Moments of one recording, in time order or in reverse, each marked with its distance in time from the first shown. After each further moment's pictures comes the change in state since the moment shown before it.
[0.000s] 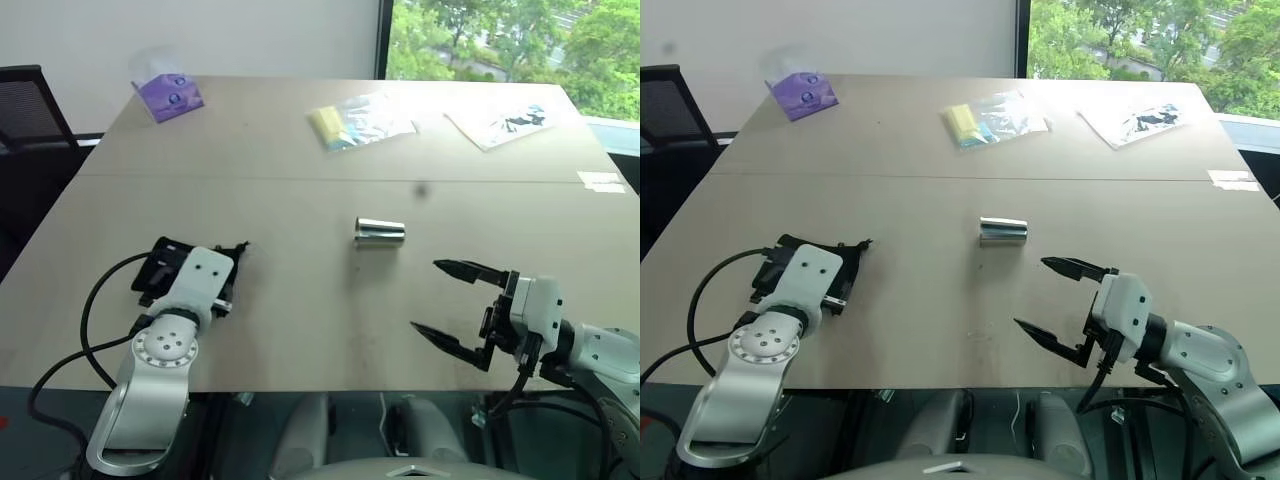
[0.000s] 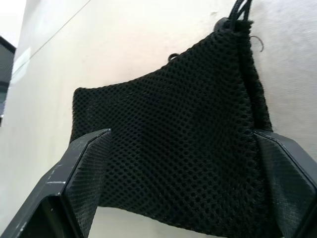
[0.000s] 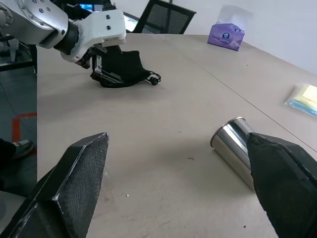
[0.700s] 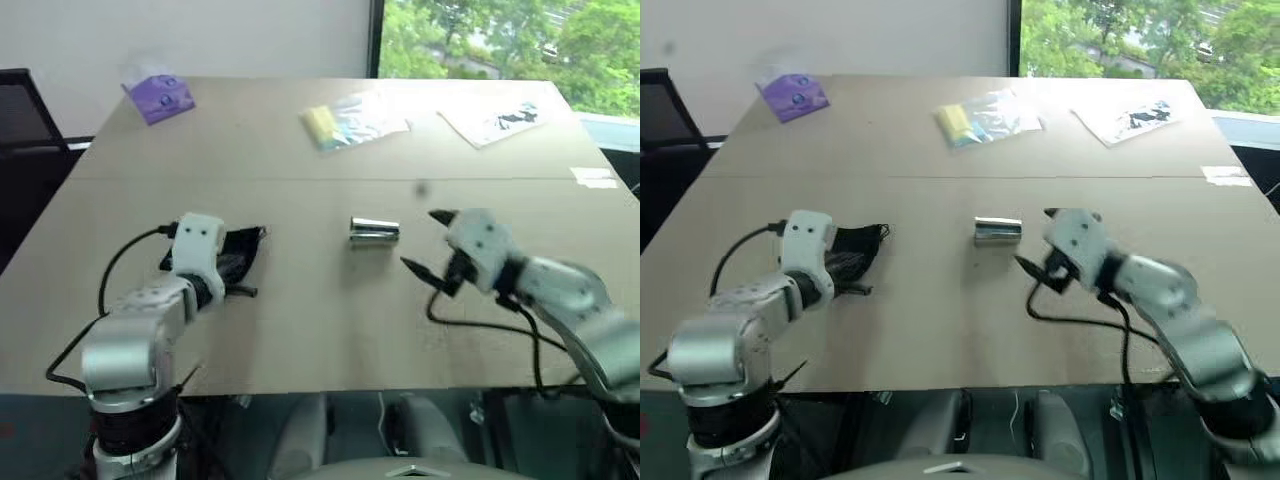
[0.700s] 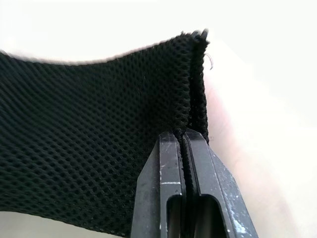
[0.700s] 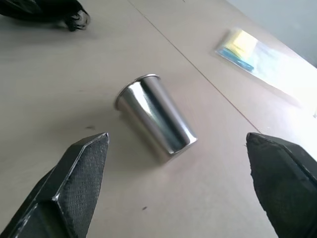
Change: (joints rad) left arm -0.318 -0.143 0.309 0.085 -0.328 0.313 -0.280; right arm -0.562 0.047 0.249 0.118 -0.266 0.562 -0.298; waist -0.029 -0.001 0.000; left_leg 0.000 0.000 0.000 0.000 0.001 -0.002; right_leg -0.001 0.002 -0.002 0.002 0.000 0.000
